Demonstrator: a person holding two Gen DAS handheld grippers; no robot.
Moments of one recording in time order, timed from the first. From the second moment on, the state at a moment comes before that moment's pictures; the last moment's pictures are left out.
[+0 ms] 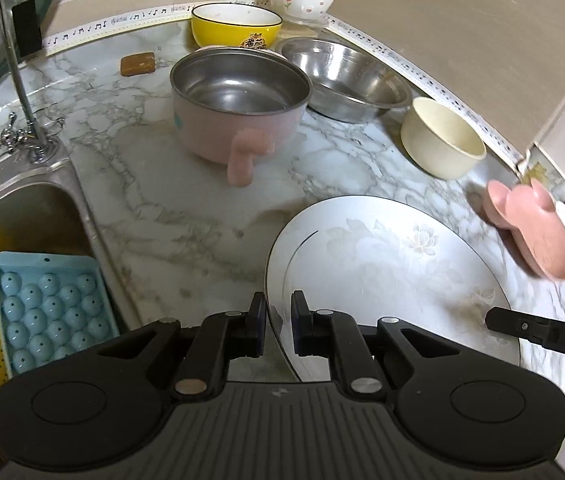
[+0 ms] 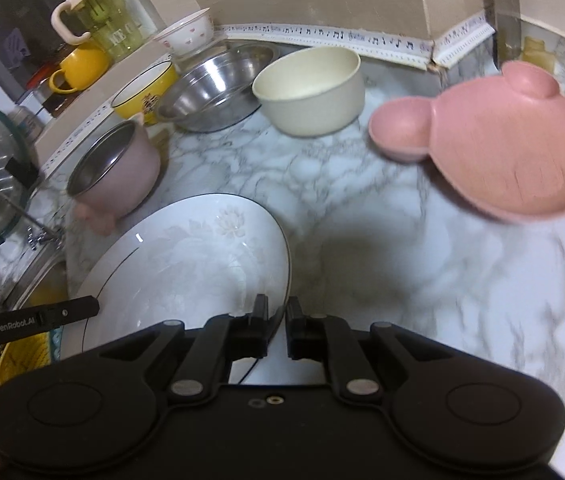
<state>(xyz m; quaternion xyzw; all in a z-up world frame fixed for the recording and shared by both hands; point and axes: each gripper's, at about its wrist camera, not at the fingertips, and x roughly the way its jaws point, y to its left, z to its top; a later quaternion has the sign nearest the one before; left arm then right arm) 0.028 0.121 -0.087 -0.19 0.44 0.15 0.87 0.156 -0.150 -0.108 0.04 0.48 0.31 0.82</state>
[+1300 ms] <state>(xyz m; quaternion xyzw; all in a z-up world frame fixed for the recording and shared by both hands) -0.007 0.116 -0.088 -0.15 0.44 0.13 0.87 0.104 -0.162 -0.094 0.01 0.46 0.28 0.84</state>
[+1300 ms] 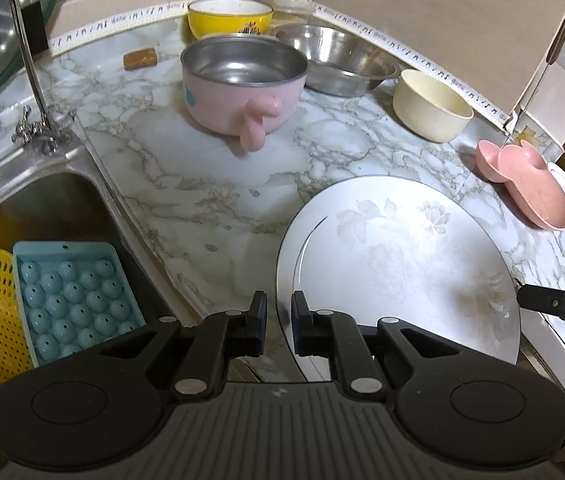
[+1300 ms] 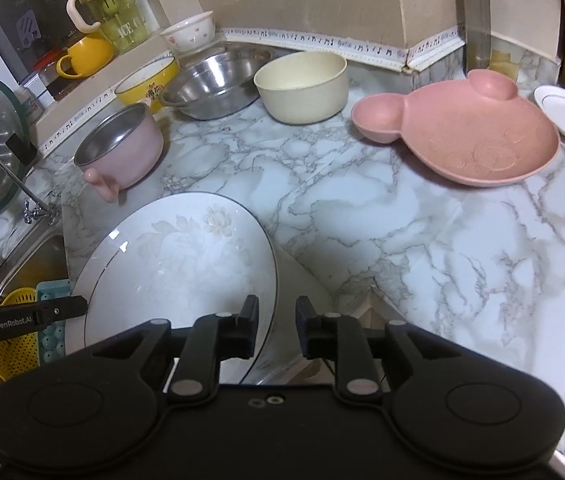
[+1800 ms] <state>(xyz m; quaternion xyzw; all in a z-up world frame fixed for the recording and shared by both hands) -0.016 0.102 -0.051 -0.12 0.38 0.09 0.91 0.083 -0.164 -0.062 -0.01 0.40 0.28 0.87</state>
